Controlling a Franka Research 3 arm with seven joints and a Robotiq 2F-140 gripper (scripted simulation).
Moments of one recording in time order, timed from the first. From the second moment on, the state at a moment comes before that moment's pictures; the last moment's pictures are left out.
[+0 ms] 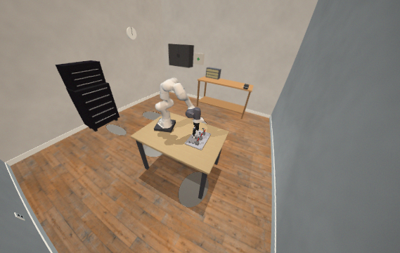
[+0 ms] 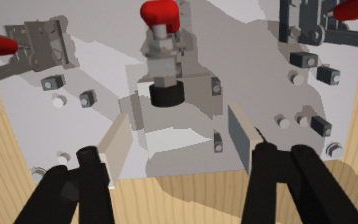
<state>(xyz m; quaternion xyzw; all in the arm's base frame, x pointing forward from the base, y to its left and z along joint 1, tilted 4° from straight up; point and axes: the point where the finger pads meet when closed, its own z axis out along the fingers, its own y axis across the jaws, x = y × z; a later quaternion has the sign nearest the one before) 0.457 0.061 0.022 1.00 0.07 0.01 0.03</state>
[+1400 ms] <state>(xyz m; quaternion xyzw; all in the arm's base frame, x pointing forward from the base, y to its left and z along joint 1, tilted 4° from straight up) 0.456 0.062 0.081 1.00 0.07 0.01 0.03</state>
